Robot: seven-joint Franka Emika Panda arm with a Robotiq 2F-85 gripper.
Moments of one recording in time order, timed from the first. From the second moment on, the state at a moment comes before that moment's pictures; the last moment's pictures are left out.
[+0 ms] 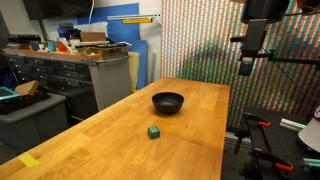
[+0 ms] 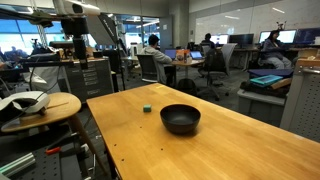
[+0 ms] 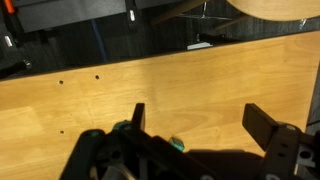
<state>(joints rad) 0.19 -0.71 0.28 -2.78 0.30 2.15 0.40</state>
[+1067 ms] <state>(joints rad) 0.15 -0.21 0.28 -2.51 0.26 2.50 0.57</state>
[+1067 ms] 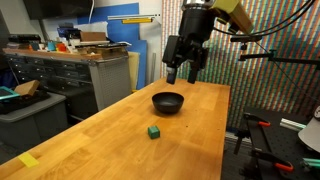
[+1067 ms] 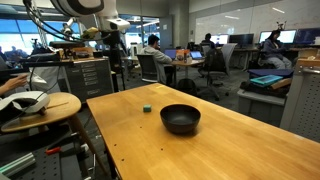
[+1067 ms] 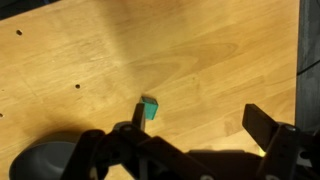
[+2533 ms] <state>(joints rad) 0.22 0.33 0.16 -2.17 0.02 2.62 0.92</state>
